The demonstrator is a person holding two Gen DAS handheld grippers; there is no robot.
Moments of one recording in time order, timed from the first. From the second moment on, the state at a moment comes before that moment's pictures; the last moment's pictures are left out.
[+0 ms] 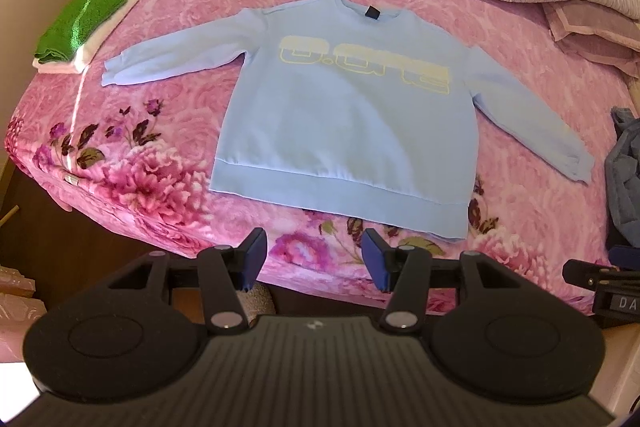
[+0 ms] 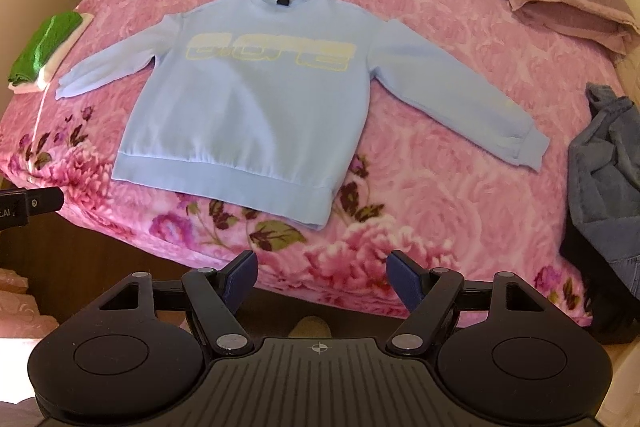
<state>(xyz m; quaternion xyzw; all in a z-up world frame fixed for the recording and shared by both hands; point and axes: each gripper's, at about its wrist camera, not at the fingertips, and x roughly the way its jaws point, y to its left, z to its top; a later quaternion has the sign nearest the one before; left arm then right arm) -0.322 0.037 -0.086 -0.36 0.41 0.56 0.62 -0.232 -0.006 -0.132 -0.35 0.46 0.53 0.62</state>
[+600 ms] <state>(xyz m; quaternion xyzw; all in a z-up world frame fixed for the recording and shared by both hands) -0.330 0.034 -0.079 -0.36 0.40 0.58 0.61 -0.239 -0.003 -0.123 -0.36 0.44 0.55 0.61</state>
